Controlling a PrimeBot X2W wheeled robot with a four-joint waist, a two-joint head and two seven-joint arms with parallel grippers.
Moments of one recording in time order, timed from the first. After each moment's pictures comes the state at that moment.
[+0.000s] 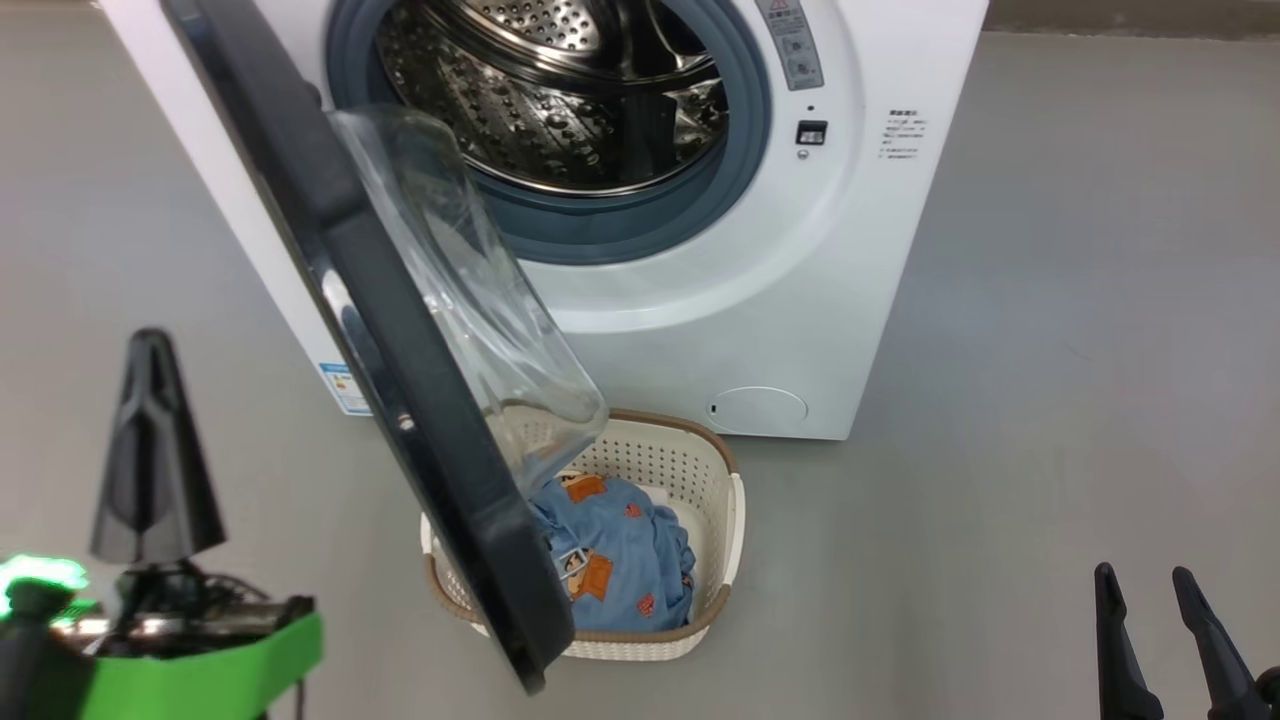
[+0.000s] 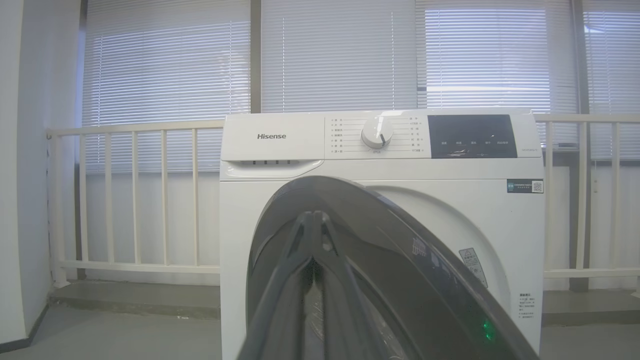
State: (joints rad) left arm -0.07 0.04 0.07 -0.34 -0.18 -0.09 -0.26; right arm 0.17 -0.04 -0.21 -0.01 0.24 0.13 -0.25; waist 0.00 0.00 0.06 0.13
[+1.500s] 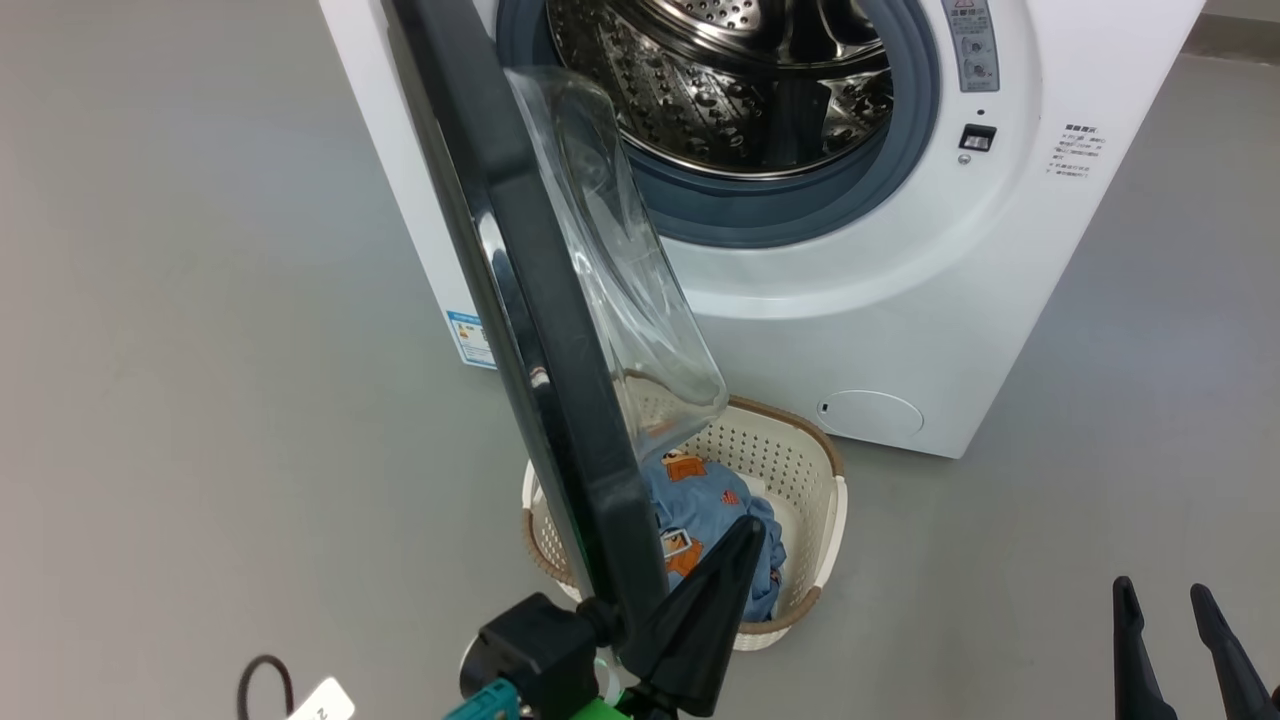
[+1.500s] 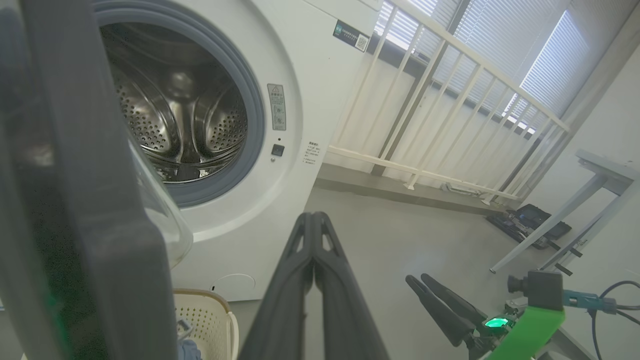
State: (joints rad) left arm -0.12 0.05 -0.71 -0.30 -0.51 0.08 -0.02; right arm 0.19 -0.04 -0.24 0.01 0.26 0.13 -0.25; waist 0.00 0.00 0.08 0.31
